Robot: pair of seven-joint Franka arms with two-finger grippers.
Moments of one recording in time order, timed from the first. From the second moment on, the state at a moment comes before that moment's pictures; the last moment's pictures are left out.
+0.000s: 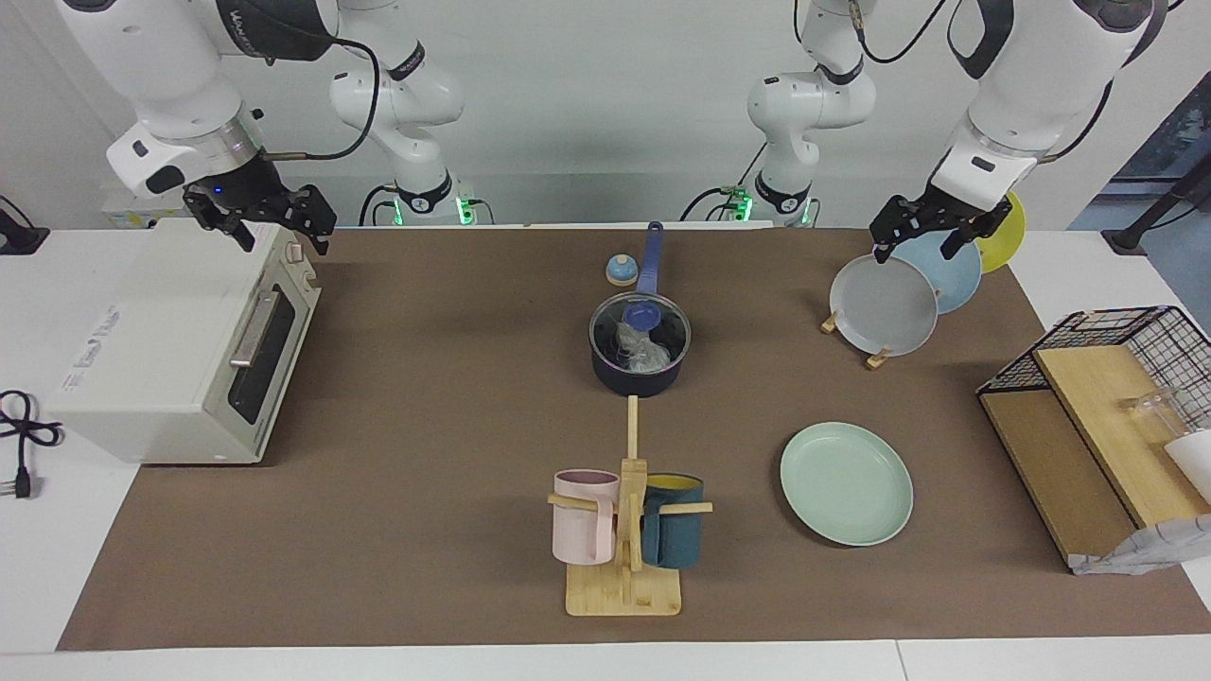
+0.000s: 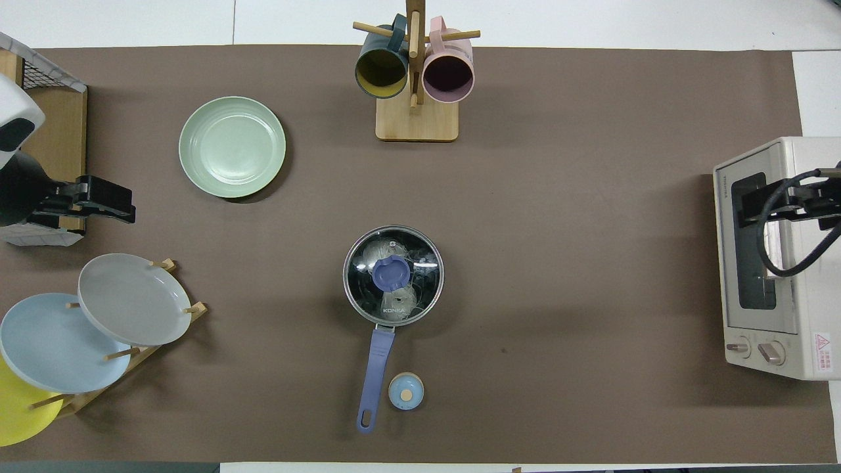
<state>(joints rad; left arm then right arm) -0.01 -0.02 -0.13 -1.60 -0.02 1.52 -0.12 0.04 -0.02 -0.07 -1.58 -0.03 1.46 0.03</state>
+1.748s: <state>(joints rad) -0.01 -0.02 -0.13 -1.60 -0.02 1.52 -0.12 0.03 -0.03 -0.06 -1.60 -0.03 1.53 -0.02</state>
